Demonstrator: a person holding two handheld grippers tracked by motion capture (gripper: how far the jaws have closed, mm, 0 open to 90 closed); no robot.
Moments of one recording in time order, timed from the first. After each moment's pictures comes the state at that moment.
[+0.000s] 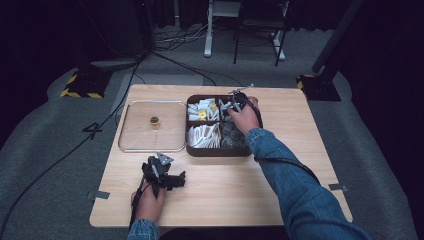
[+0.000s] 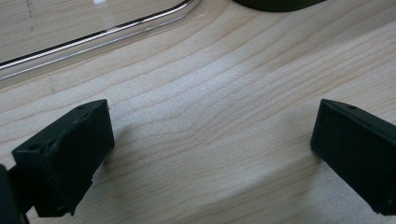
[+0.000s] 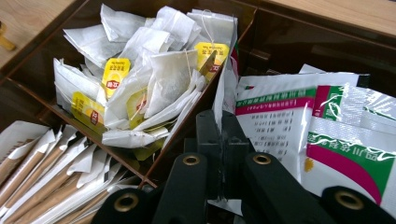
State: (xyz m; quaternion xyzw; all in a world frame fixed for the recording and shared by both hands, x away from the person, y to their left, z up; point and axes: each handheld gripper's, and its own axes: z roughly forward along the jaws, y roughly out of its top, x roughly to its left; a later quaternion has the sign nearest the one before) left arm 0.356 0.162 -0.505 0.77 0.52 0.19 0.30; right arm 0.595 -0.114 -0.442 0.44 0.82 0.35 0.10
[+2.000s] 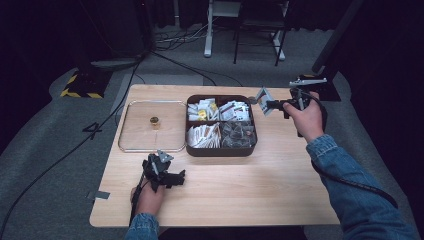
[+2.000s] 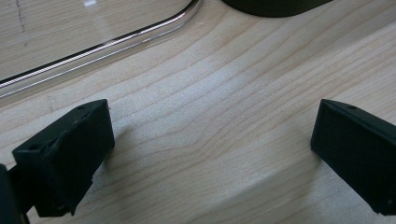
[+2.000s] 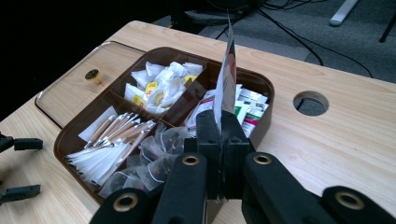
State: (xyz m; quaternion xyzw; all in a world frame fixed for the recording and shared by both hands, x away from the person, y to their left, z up) left arm 0.364 0.166 -0.505 0.79 0.51 0.18 0.31; right arm 0.518 -0.264 -0.337 0.42 0.78 0.45 0.11
